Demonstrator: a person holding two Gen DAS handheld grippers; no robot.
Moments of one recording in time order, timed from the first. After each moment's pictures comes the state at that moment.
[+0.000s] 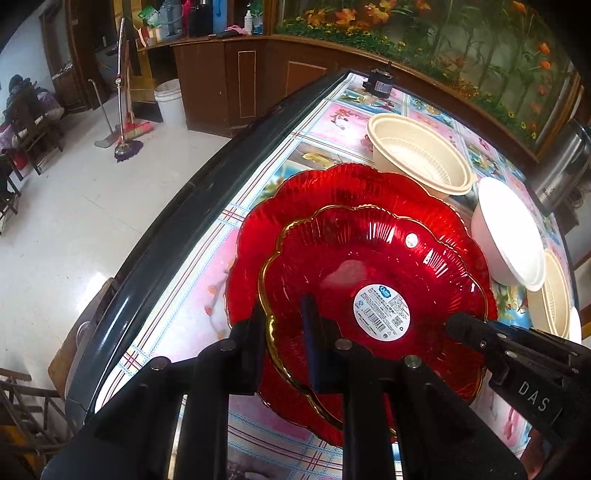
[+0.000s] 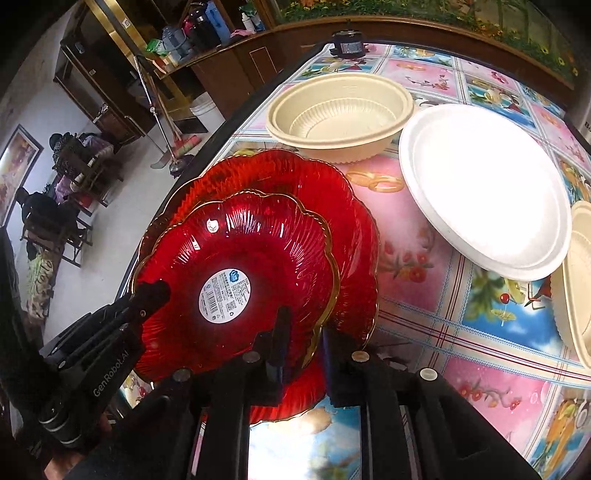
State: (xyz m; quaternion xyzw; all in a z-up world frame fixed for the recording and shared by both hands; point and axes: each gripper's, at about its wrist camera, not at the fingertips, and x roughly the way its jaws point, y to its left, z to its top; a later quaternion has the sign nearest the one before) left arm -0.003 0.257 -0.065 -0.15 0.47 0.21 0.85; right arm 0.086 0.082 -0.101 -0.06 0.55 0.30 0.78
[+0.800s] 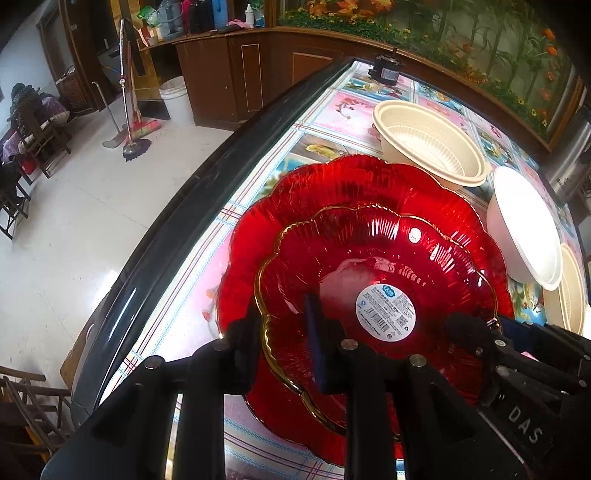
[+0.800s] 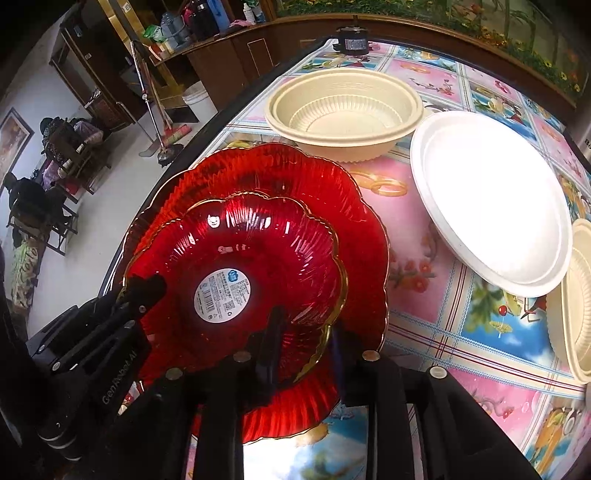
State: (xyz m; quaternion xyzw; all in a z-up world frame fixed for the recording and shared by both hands) left arm 0.011 0.254 -0.069 -0.13 0.49 0.22 0.83; right arm 0.090 0.097 -0.103 -0.09 0.55 0.29 0.78
